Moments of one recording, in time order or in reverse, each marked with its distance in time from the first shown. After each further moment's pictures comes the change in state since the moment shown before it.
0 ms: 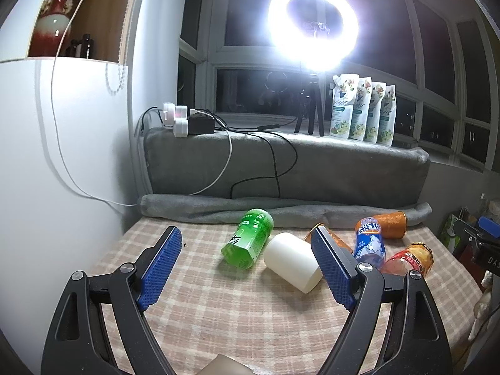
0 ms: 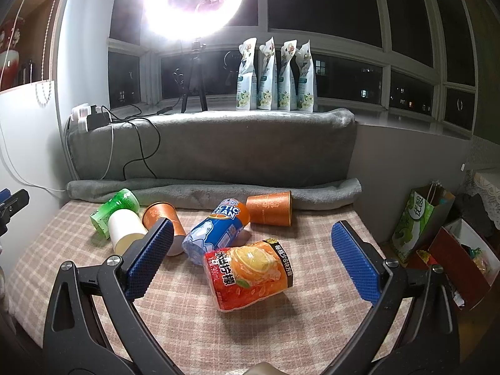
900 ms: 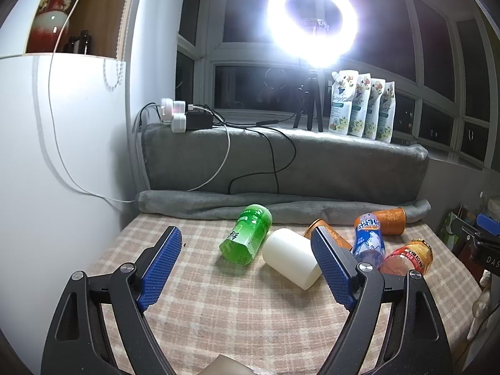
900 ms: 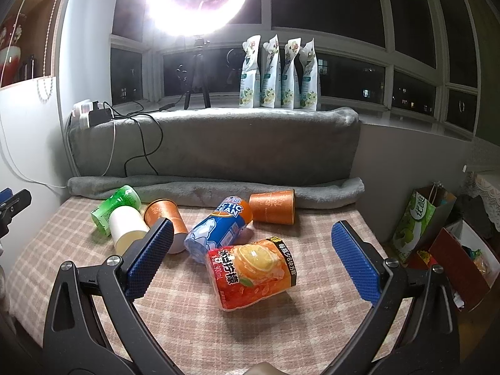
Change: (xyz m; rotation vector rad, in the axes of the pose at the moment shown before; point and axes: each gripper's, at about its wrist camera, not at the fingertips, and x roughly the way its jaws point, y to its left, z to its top) left arm 0.001 -0.002 -0.006 0.003 0.011 -0.005; right arm 0.003 0.003 -0.002 -0.008 0.008 0.003
